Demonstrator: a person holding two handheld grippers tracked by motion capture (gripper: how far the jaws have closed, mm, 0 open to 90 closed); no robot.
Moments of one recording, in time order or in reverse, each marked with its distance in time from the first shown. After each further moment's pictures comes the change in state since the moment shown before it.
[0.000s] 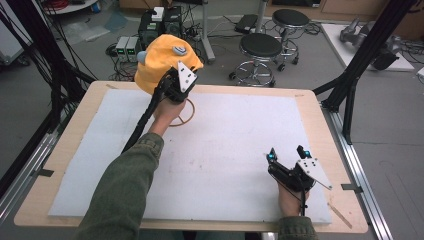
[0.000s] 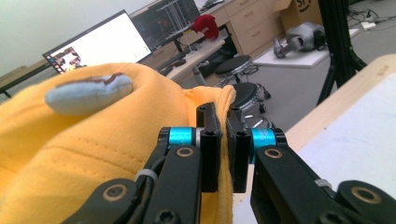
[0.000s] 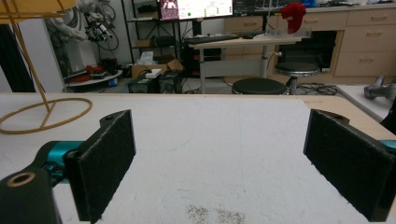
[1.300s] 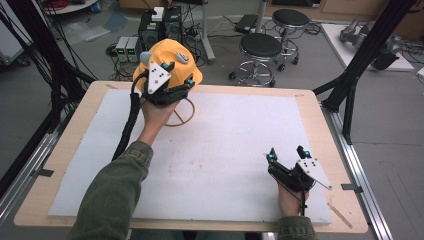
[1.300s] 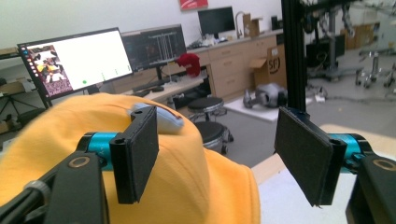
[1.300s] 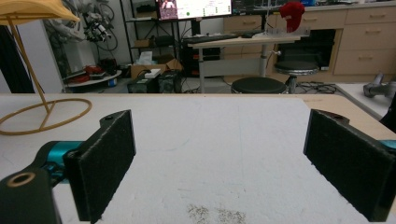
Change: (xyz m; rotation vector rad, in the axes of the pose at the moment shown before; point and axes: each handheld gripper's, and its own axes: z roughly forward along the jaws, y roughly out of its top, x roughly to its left) left arm 0.036 -0.001 -0.048 -0.195 -0.069 -0.293; right arm 0.001 0.000 -0.001 0.006 -0.002 0.010
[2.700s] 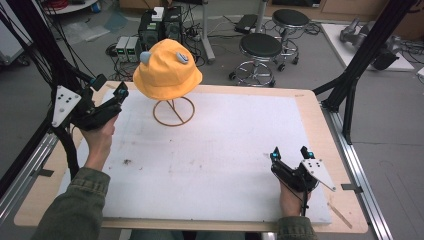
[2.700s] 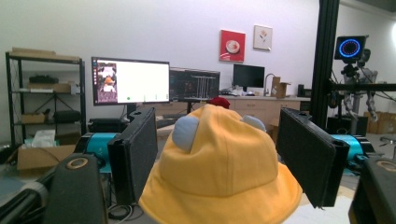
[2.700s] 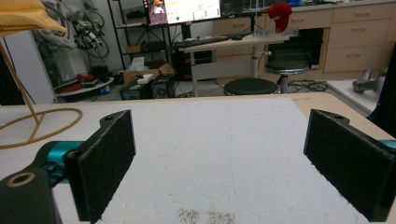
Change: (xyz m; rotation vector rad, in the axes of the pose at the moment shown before) left arm 0.068 -0.017 -0.145 -0.200 0.147 -0.218; right arm -0.005 0.002 -0.002 -0.017 -0.039 0.034
